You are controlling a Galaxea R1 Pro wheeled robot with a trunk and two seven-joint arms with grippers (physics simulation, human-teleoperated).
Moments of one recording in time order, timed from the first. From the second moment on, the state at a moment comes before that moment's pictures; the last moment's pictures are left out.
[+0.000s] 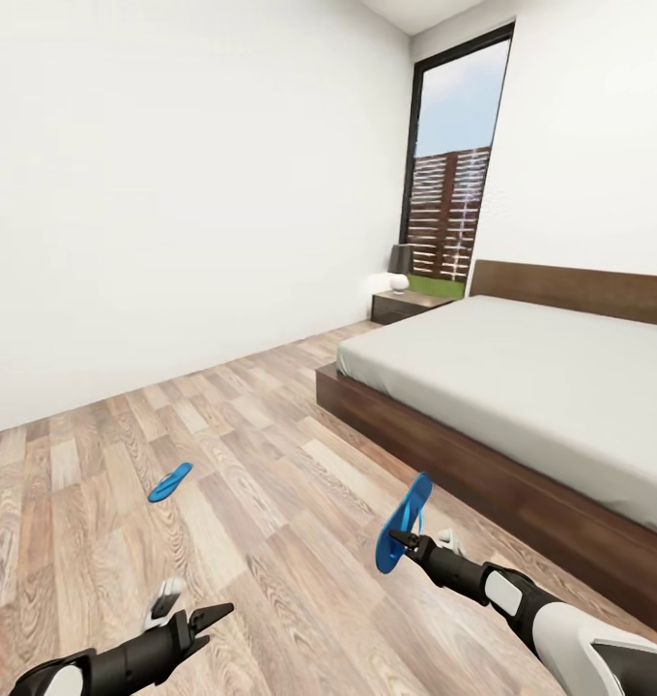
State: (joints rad) left arm -0.06 0.16 0.17 -1.24 0.71 0.92 -0.53; right arm -0.77 -0.11 -0.10 -0.04 -0.50 0.34 0.79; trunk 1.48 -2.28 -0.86
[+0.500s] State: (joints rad) left arm -0.06 0.16 0.17 -1.23 0.71 0.89 -0.53; right arm -0.77 -0.11 -0.10 -0.04 -0.50 0.34 0.79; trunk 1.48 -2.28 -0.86
